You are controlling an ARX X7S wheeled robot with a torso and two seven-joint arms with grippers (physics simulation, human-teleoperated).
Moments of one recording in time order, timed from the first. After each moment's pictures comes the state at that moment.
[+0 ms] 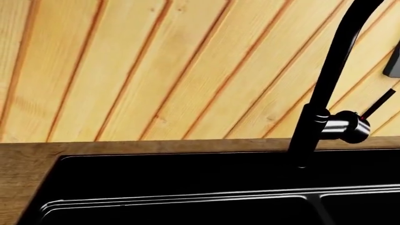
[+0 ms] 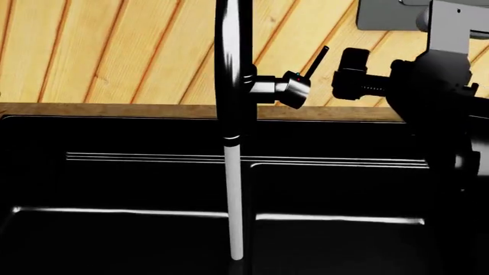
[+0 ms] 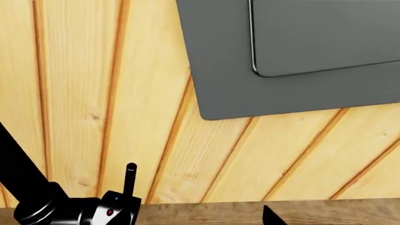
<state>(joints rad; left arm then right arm) -0.98 -0.89 0.59 0.34 -1.58 -0.68 -0.80 1.40 0.40 -0.68 1.03 0.93 0.46 -0.10</state>
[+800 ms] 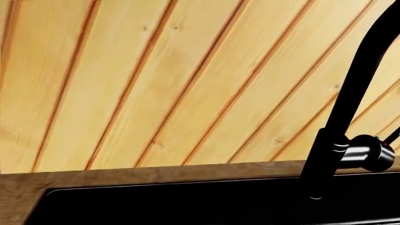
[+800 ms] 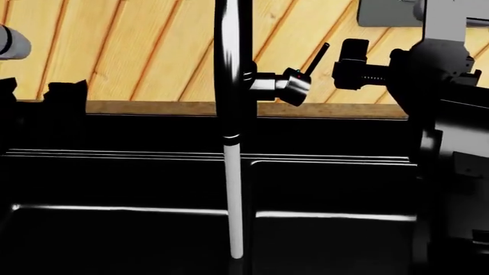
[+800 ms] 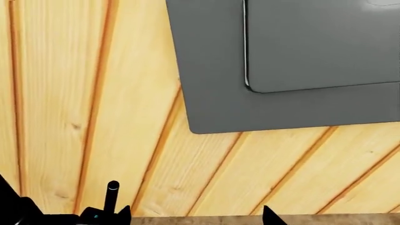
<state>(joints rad) -1.16 -0.73 0.68 0.05 -1.41 -0.71 -0.64 1.49 0.25 -0.14 1.31 0.25 0.38 -0.26</state>
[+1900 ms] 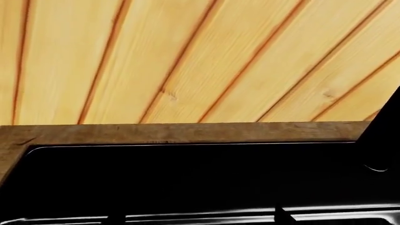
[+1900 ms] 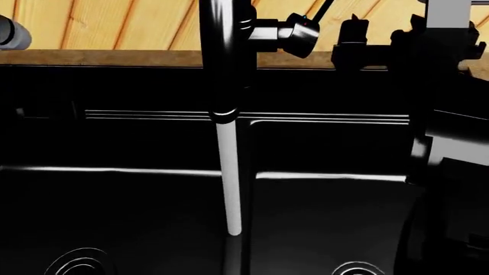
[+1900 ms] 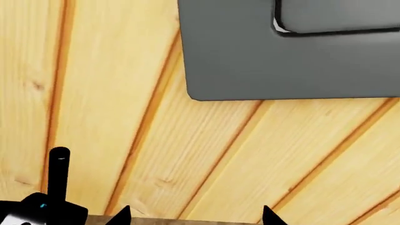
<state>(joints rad) -1.20 -0.70 0.71 -0.05 -1.36 -0.72 -0.61 1.47 0.22 0.06 1.31 0.03 0.16 -0.34</state>
